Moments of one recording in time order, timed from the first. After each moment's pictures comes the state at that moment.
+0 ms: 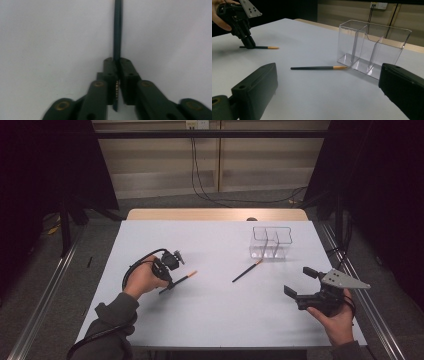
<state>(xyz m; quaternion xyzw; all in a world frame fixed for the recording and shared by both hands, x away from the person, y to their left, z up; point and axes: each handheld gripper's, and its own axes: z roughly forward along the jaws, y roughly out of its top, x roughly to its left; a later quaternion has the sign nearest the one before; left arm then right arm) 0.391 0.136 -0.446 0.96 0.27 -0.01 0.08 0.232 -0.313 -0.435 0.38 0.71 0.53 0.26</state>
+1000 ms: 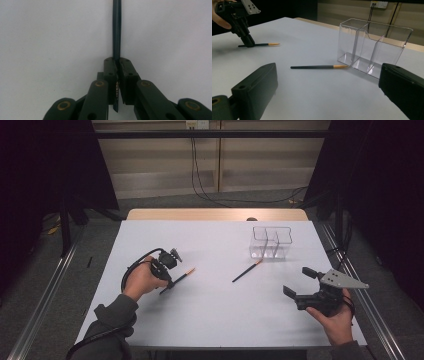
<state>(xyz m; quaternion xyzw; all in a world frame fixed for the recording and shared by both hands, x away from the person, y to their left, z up) 0.390 0.143 -0.444 0.95 0.31 -0.01 0.10 0.233 -0.311 -0.436 0.39 0.71 0.53 0.26</state>
